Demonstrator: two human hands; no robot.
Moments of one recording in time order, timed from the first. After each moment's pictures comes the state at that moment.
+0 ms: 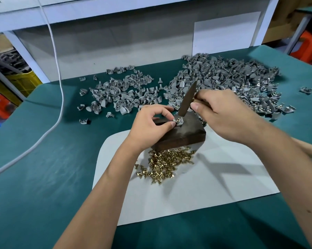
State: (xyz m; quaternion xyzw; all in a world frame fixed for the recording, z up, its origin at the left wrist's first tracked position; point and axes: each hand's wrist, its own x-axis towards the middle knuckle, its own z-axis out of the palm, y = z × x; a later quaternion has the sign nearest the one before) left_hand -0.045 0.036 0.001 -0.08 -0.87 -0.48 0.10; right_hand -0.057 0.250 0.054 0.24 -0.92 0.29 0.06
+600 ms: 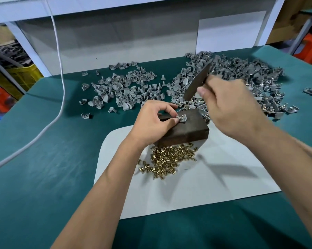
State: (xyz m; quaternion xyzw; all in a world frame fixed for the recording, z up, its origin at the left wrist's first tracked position) left_hand -0.048 0.034 -0.001 -0.09 -0.88 -0.46 0.10; right_hand -0.057 0.242 0.053 0.24 -0.93 0.22 0.18
